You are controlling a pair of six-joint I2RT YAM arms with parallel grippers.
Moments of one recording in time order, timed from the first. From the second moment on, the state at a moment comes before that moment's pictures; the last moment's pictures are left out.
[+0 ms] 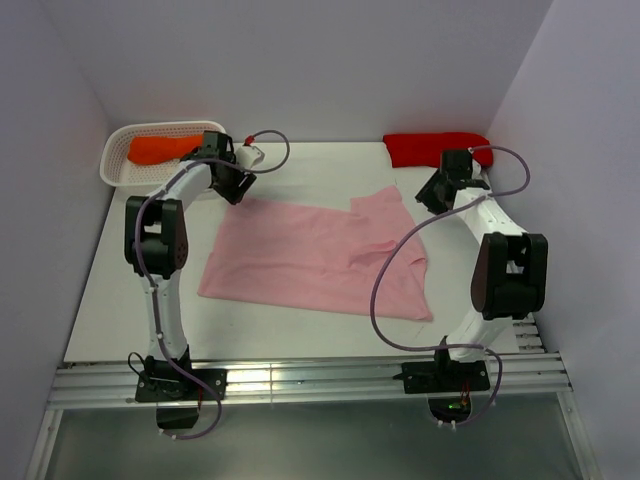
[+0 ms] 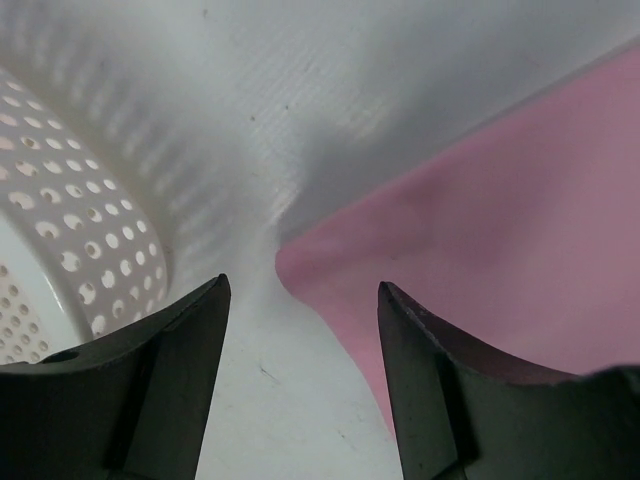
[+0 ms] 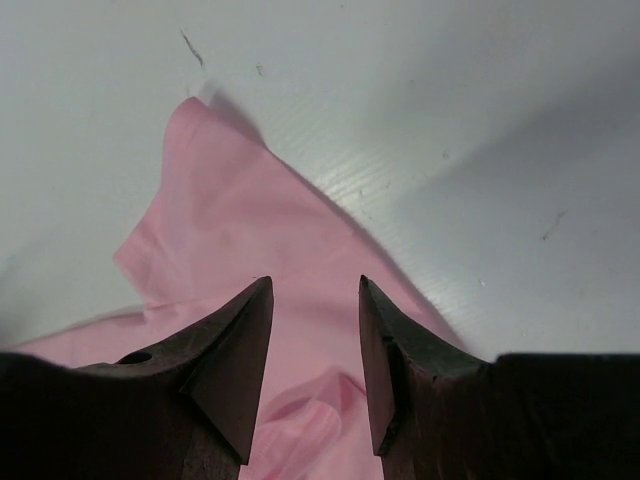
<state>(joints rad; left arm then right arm) -0.15 2.17 1.75 -0.55 0.16 0.61 -0.04 1.66 1.20 -0.42 0.08 0.66</state>
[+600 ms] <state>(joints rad) -0.15 2.26 1.80 -0.58 0.15 0.64 -0.04 1.85 1.36 -0.40 0.03 0.64</state>
